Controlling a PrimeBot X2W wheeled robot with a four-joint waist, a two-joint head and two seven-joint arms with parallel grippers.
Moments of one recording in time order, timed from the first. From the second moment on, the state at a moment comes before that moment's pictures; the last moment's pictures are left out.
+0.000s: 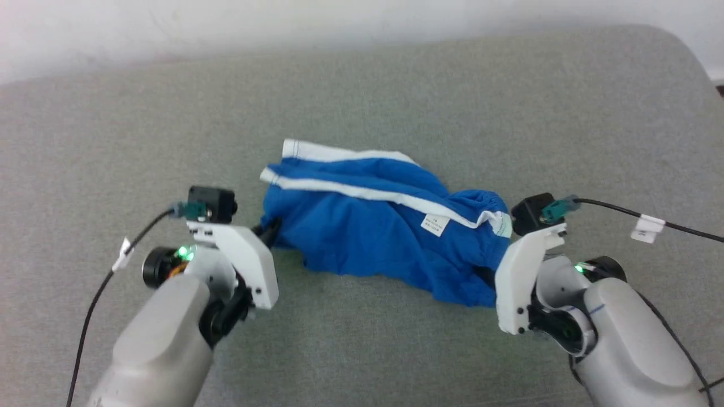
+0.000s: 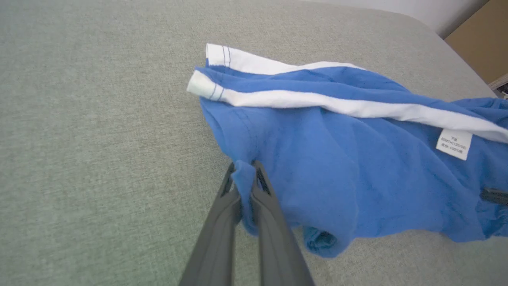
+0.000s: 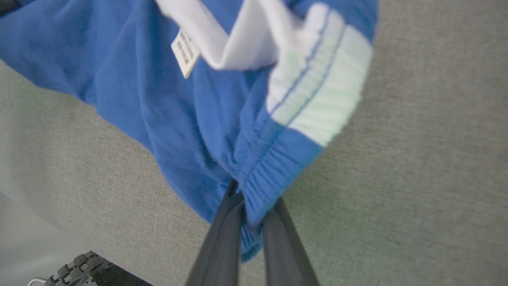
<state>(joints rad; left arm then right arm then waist) -0.58 0.32 -0.56 0.62 -0.72 -0.06 0.14 -0.41 -0.14 0.29 0.42 0.47 0.13 0.64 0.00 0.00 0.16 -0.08</state>
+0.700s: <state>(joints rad) -0.06 0.36 -0.55 0.30 -0.83 0.12 0.13 -0.14 -0.20 0.20 0.35 0.52 0.13 0.65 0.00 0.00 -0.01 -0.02</state>
